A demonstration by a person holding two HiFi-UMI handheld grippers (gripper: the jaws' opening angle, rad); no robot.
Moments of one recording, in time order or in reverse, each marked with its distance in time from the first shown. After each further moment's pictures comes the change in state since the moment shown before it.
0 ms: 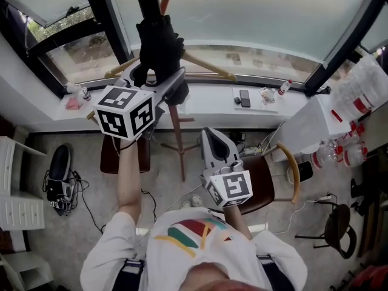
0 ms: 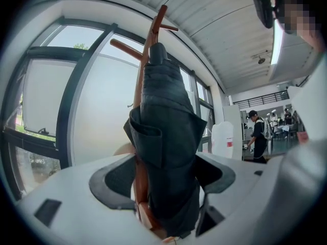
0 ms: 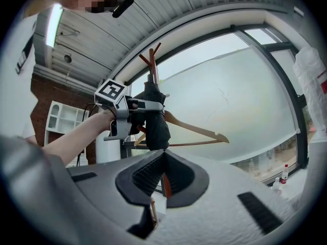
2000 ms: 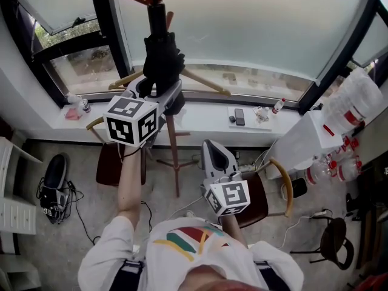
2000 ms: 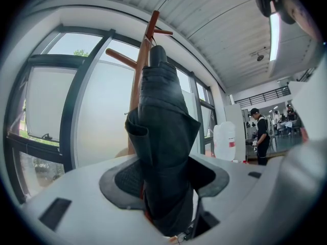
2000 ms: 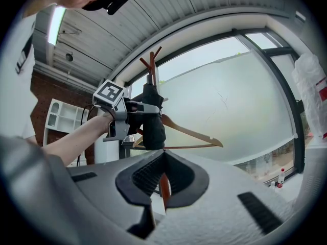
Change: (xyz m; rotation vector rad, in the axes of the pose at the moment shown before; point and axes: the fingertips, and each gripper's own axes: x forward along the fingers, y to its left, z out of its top) left arm -0.010 -0.008 0.005 0.029 -0.018 0.036; right arm -0.018 -0.006 0.009 -0.025 -0.006 -0.014
